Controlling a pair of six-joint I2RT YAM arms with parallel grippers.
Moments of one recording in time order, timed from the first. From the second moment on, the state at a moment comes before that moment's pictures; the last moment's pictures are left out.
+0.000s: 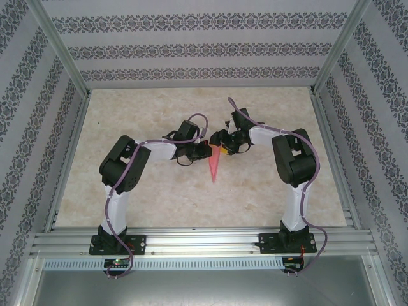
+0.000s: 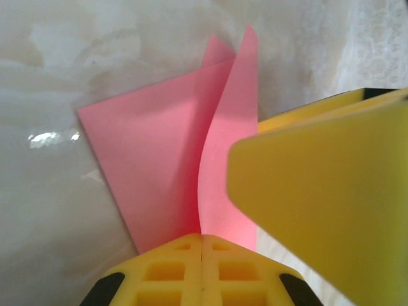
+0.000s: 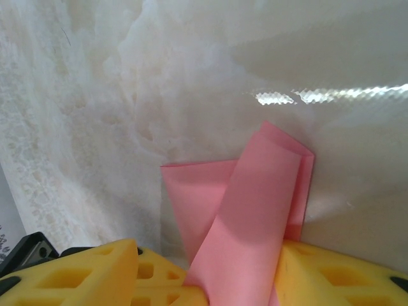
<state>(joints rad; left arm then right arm) -0.56 2.08 1.23 -0.02 0.50 -0.74 0.34 2.04 1.27 -0.32 -0.58 0.65</state>
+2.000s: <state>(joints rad) -0.56 2.10 1.23 -0.01 0.52 -0.73 0.50 1.68 0.71 0.04 -0.68 0.77</state>
